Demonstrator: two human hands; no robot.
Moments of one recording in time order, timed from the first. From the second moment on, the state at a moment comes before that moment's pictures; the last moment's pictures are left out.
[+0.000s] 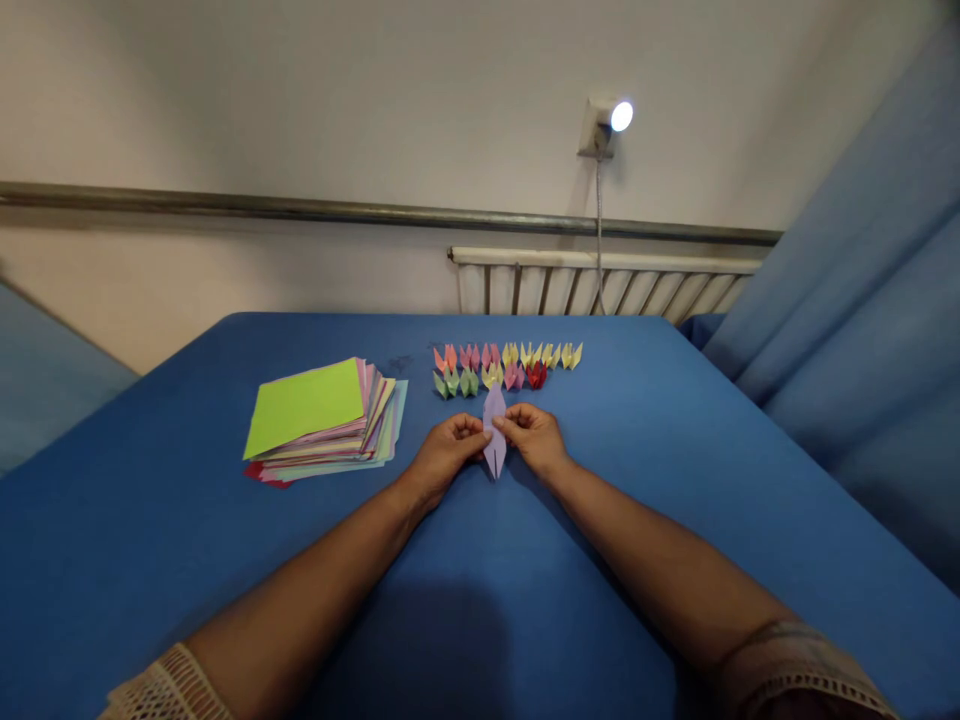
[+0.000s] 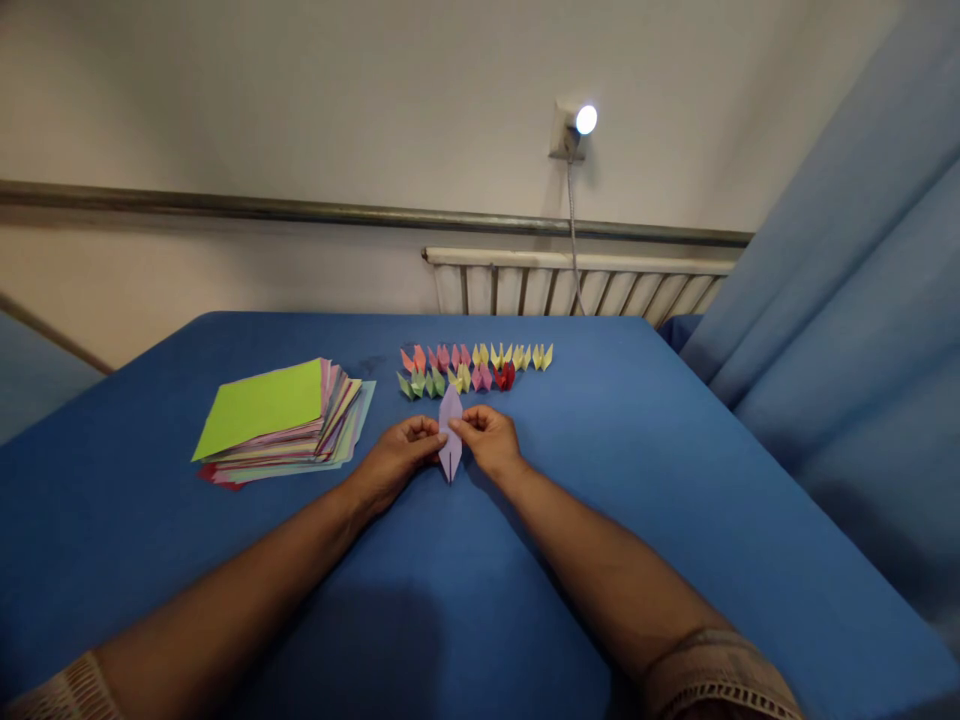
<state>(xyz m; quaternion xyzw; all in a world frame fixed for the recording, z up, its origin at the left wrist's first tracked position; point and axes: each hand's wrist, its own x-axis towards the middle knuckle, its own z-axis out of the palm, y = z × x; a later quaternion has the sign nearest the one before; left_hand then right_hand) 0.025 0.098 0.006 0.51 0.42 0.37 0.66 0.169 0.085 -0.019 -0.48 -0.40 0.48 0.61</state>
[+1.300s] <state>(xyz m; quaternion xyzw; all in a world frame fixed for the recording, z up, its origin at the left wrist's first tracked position) 0.022 0.102 0.006 0.52 0.46 0.42 0.59 0.168 0.082 -0.033 -0.44 -0.53 0.54 0.49</state>
